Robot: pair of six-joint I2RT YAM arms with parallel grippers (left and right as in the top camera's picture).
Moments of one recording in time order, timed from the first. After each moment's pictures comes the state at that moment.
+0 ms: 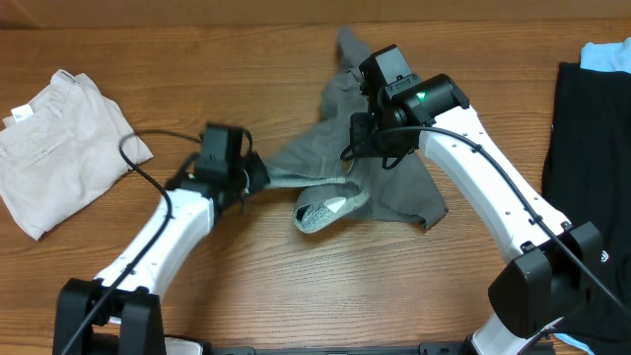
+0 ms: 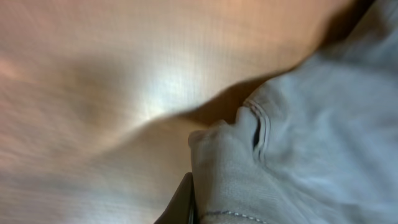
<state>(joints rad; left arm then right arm) -0.20 1.53 0.94 -0.40 0.07 -0.65 0.45 1.82 1.67 -1.11 -0.12 0.40</state>
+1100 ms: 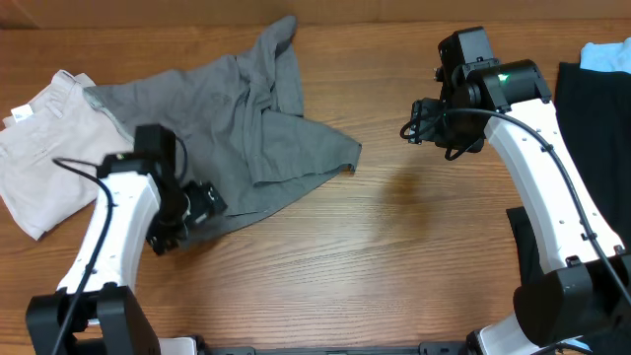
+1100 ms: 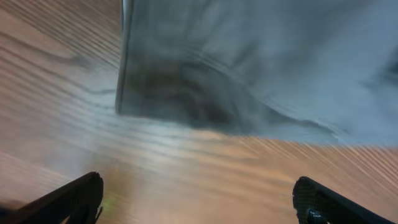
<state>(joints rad) 0.09 1.54 1.03 -1.09 0.08 -0.58 0.22 1.74 1.71 -1.28 -0.03 0.36</state>
